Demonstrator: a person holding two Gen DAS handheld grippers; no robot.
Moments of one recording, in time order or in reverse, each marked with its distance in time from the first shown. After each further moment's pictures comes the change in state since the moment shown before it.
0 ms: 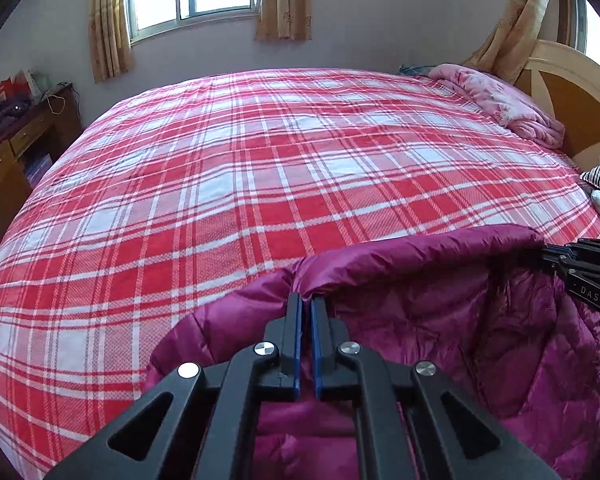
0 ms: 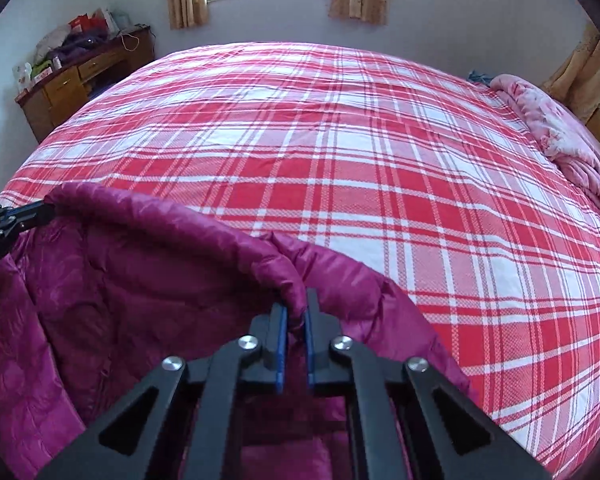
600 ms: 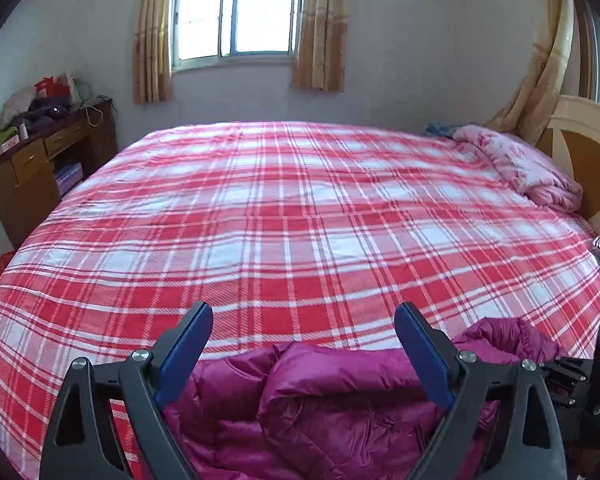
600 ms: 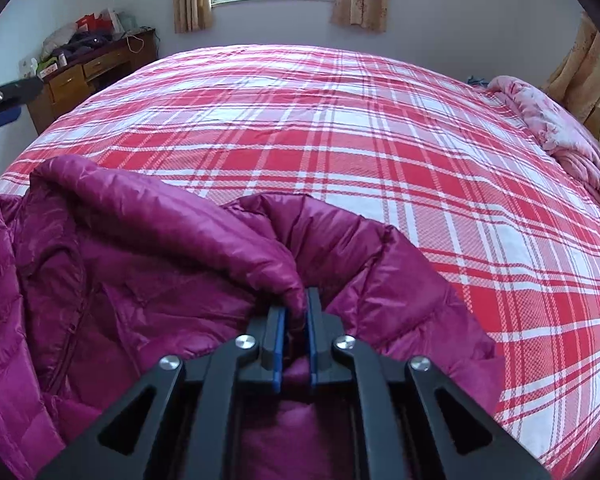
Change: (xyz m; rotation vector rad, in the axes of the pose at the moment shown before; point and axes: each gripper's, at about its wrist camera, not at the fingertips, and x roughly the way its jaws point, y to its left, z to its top) left arm -0.015 -0.028 0.044 -0.110 -0.162 0.087; right arm 0.013 -0.005 -0.024 0.018 -0.039 0.024
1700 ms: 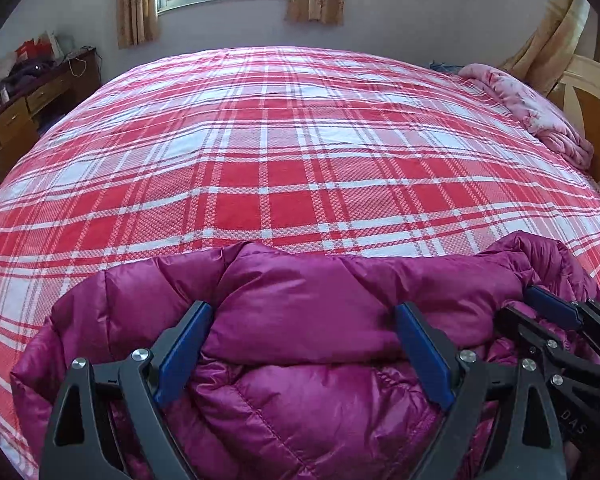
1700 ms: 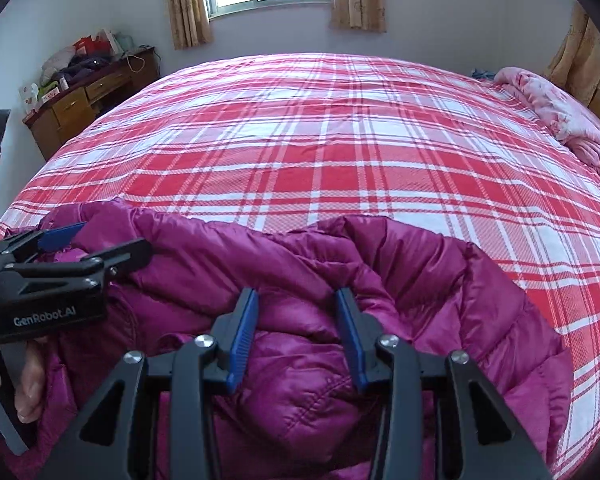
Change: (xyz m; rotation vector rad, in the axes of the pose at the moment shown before) left arm 0.065 -0.011 -0.063 -0.022 0.205 -0.012; right arm 0.013 0.047 0.011 0.057 -0.033 0.029
